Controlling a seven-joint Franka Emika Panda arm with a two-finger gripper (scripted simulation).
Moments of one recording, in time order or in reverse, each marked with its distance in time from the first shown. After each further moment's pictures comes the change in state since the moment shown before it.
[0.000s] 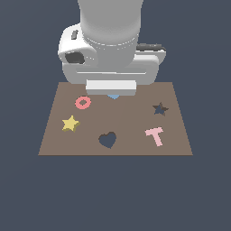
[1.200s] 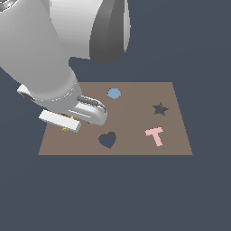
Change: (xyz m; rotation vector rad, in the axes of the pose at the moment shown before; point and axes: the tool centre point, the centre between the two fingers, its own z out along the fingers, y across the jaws) arm 0.054 0.110 0.075 0.026 0.052 0.336
